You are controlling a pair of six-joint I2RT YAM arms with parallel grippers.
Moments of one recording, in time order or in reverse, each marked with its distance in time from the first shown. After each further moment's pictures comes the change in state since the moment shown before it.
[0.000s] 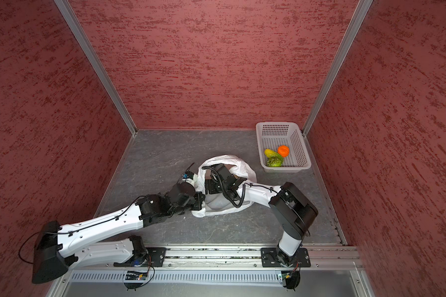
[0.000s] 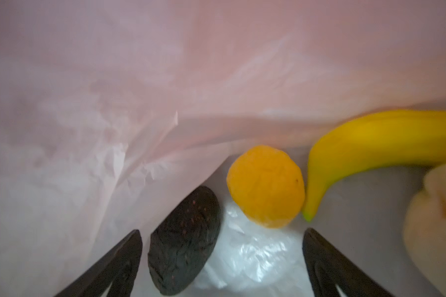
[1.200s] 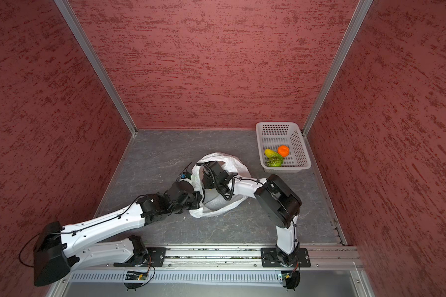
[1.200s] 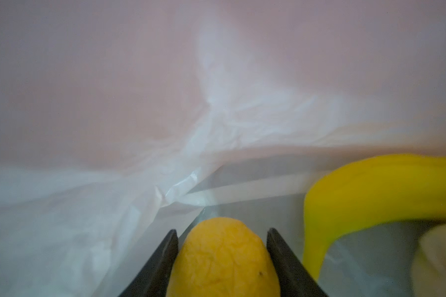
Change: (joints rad) left arm 0.074 0.008 -0.041 0.012 0.048 0.000; right arm -0.005 0.119 0.124 -0.021 0.105 -0.033
